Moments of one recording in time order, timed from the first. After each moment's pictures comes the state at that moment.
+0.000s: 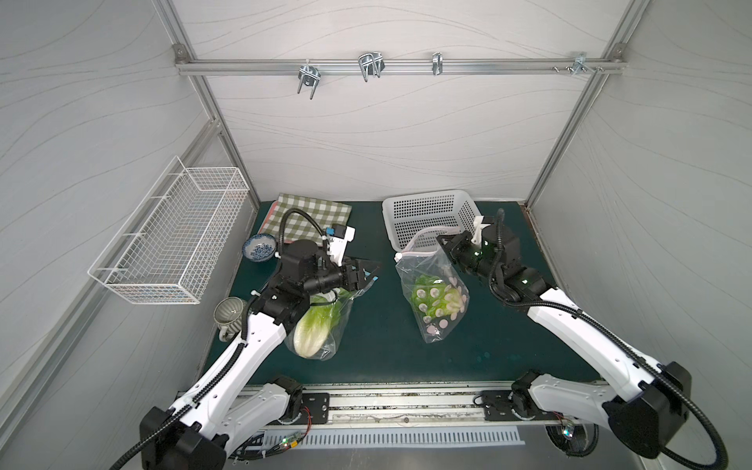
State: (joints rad) left arm -0.45 0.97 0.81 -0.16 0.59 -0.47; right arm 0.61 1.15 1.02 -0.18 -0.06 1.22
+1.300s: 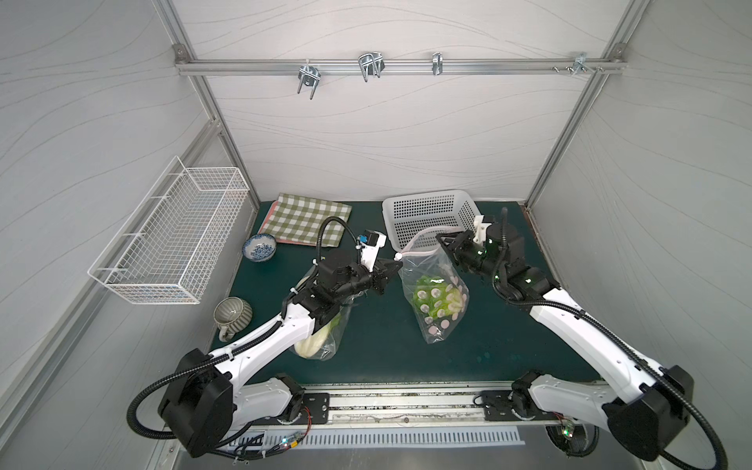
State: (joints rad) left arm -0.60 1.19 0.77 0.20 0.45 -0.32; right arm 0.54 1.14 1.04 -0.22 -0.19 1.18
